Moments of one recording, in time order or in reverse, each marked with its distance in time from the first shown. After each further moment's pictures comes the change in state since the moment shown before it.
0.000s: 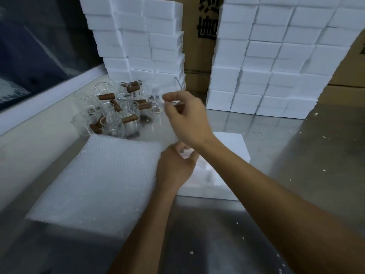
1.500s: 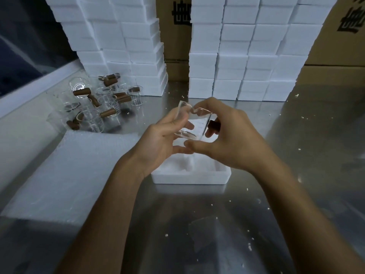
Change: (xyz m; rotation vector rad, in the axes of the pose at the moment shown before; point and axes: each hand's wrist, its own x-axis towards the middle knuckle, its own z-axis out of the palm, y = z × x) left_hand -0.030 0.069 -0.048 -0.806 -0.656 0.071; right_hand -0.080 0.017 -0.120 -0.375 -0.127 -0.042
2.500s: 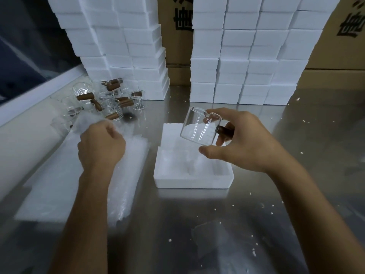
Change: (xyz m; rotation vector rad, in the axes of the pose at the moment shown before) left_hand -0.019 -0.003 -0.082 1.082 1.029 -0.058; right_hand -0.003 0.006 -0.017 0.067 -0.097 0.086
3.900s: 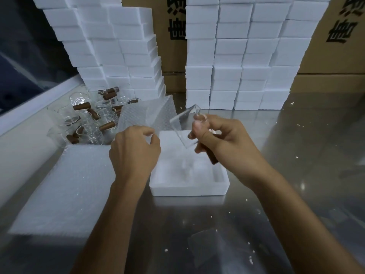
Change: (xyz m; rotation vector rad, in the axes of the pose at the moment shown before) left_hand -0.043 0.057 0.012 -0.104 0.030 0.255; right_hand -0.001 -0.018 0.017 0.541 0.136 0.079
